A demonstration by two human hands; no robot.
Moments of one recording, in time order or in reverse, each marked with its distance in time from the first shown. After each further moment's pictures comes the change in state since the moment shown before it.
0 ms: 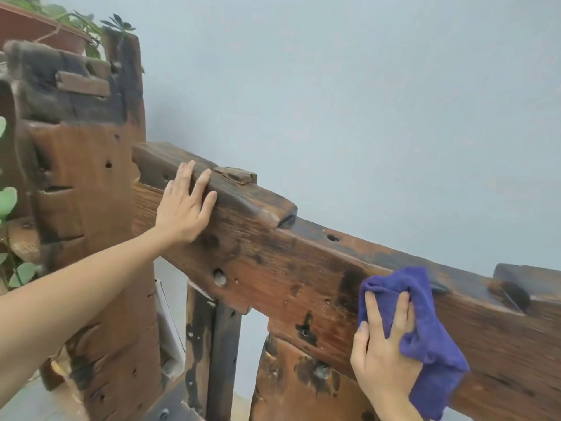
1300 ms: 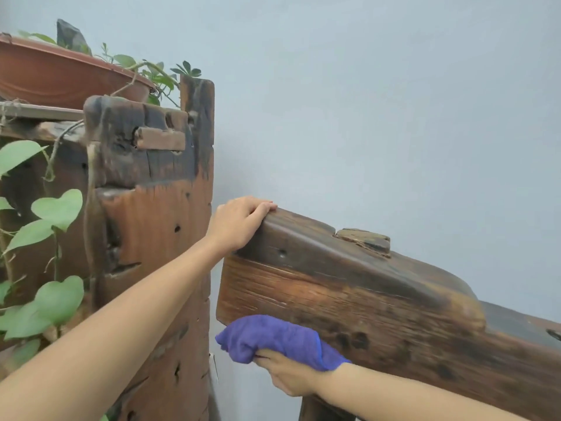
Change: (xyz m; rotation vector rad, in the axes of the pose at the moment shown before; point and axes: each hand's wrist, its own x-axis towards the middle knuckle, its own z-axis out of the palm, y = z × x) left_hand 0.148 -0.168 -0.022 -0.275 -0.095 0.146; right_hand 0.137 -0.374 0.191 0.674 -0.710 -0.945
